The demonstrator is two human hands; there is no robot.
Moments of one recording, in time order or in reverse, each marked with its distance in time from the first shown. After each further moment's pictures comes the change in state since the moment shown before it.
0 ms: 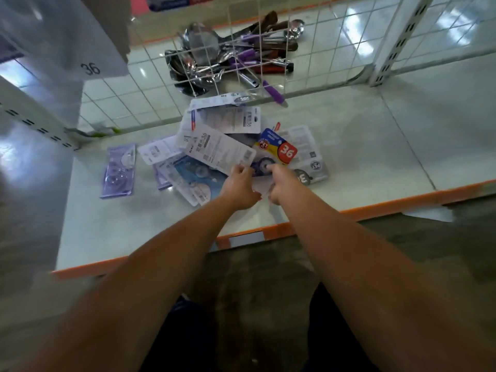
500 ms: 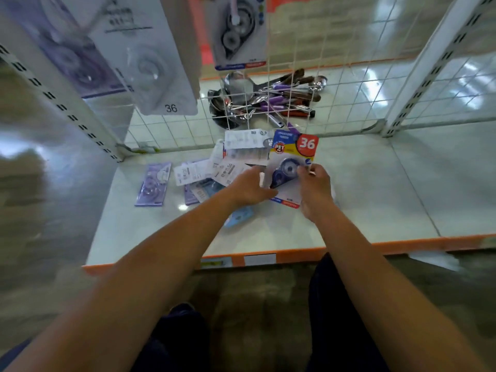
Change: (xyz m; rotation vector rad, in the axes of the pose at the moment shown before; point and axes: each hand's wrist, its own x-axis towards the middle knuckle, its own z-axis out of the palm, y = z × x) left_hand -0.036 0.011 -0.083 -0.292 0.056 0.020; right_hand -0.051 -0.039 -0.005 -0.254 0.114 -0.626
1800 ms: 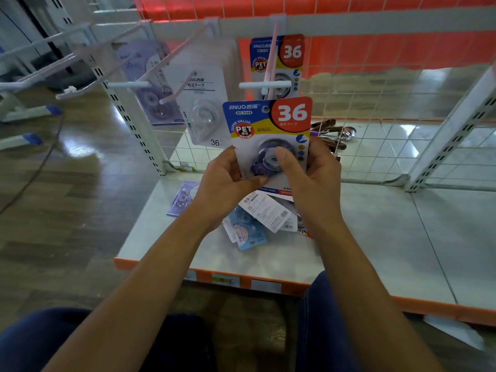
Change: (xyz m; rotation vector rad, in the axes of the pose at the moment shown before) left_hand -0.137 0.056 -0.082 -0.701 0.541 0.259; right_hand -0.136 -0.145 -0.010 0.193 -0.436 -0.713
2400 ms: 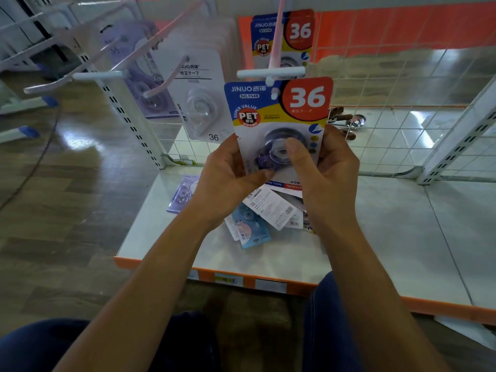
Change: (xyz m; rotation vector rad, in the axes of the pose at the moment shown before) left_hand 0.014 -0.001 0.001 0.052 0.004 0.022; right_hand 0.011 0.007 0.002 0.031 0.045 -0.033
